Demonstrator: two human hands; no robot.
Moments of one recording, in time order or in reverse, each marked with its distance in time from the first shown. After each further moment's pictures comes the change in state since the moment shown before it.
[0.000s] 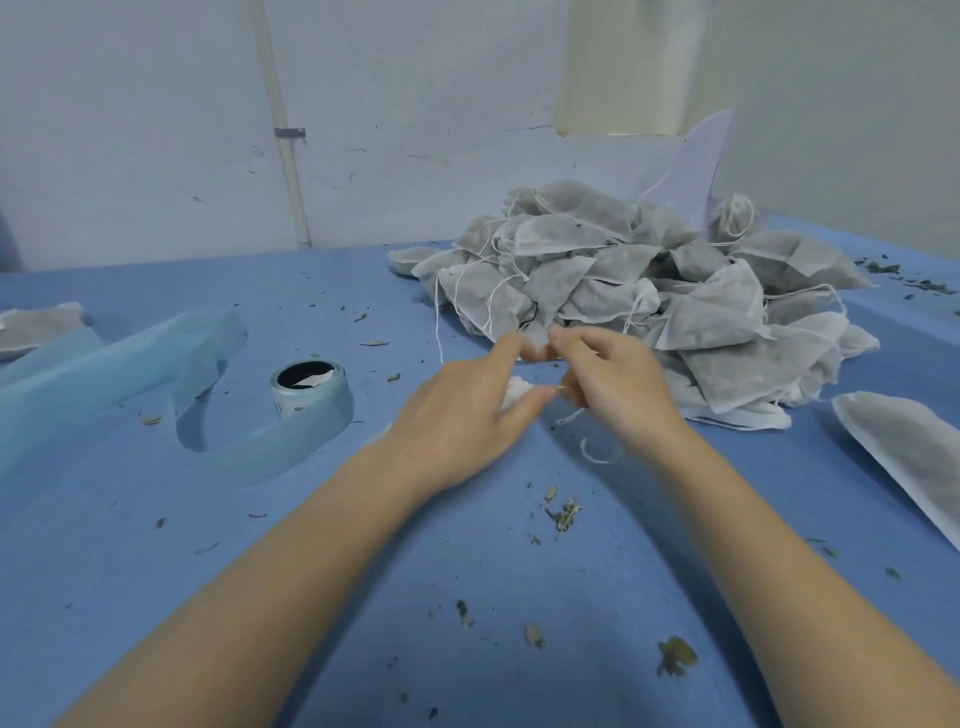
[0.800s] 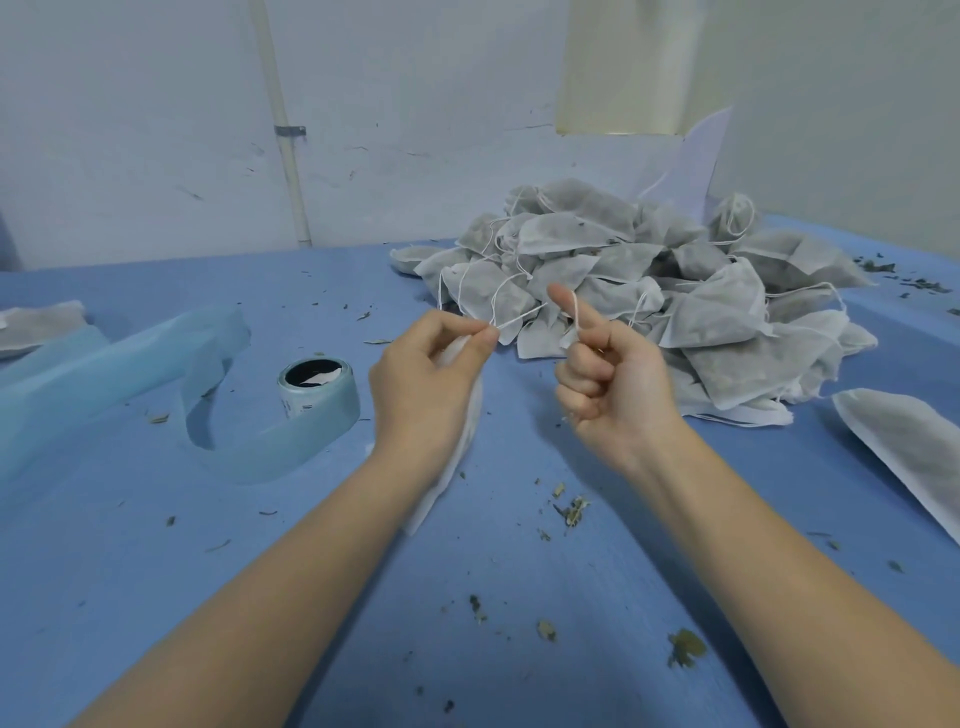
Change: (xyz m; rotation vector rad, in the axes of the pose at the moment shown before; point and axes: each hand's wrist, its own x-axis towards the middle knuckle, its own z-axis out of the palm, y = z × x) left_hand -0.004 0.000 -0.005 -0.726 0.509 -0.412; right_hand -0.009 -0.013 0.011 0.984 -0.162 0.257
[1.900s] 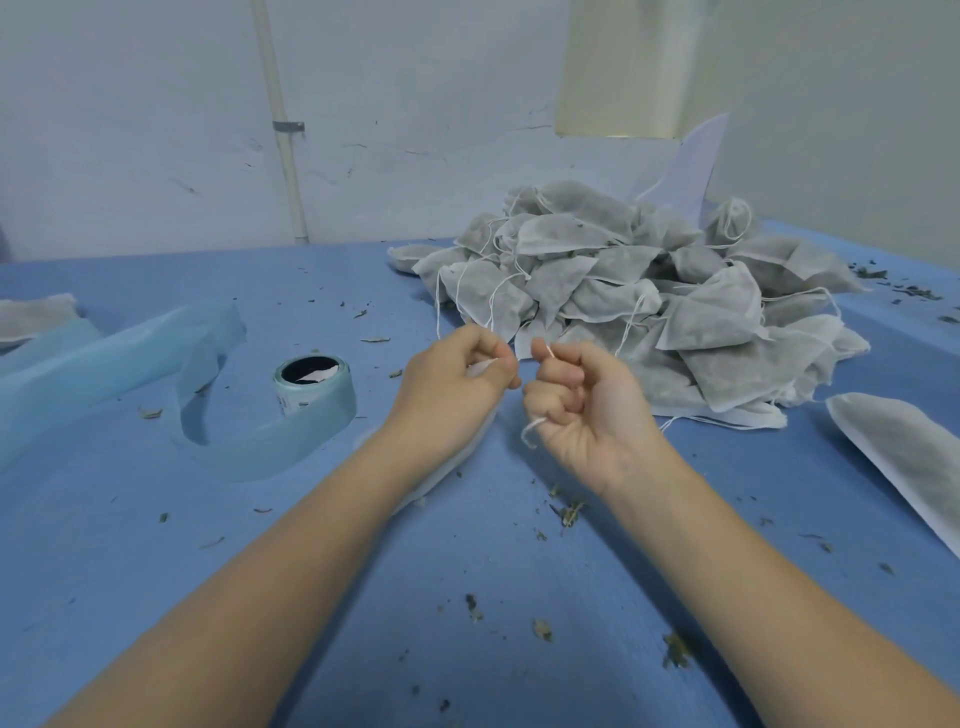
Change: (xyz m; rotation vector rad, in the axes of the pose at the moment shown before) left_hand 0.005 0.001 -0.001 0.230 -0.360 -0.031; right_hand -0.007 0.013 0.013 0.372 0.059 0.221
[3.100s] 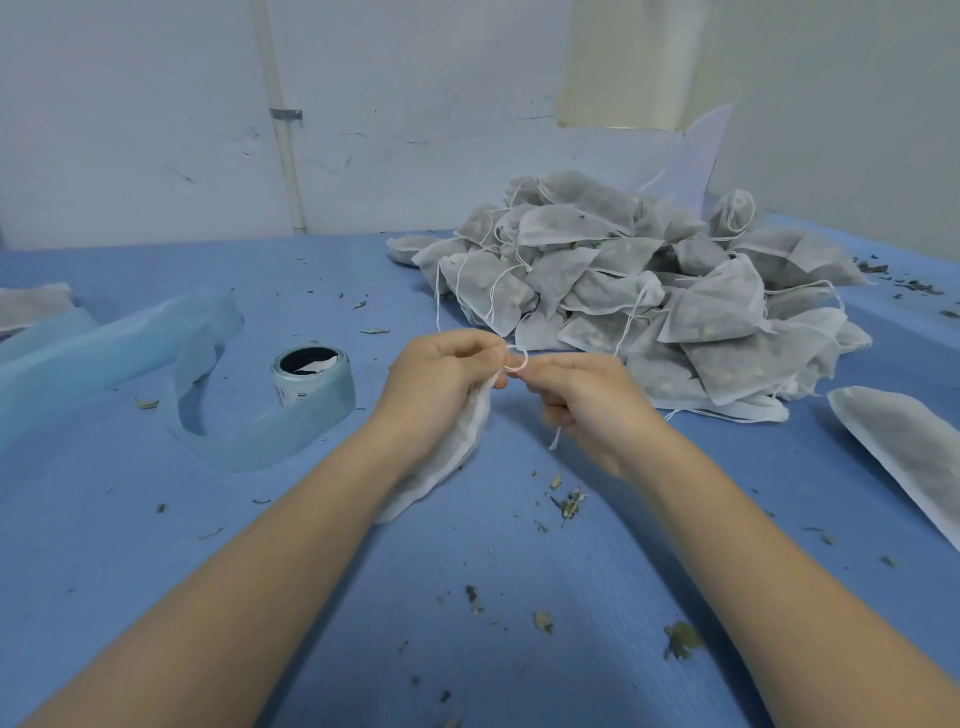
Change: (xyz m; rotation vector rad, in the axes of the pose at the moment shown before) left_hand -0.008 0.003 -0.005 -0.429 -0.062 -0.134; right_hand 0.009 -0.005 -0.017 -1.072 0.041 -0.255
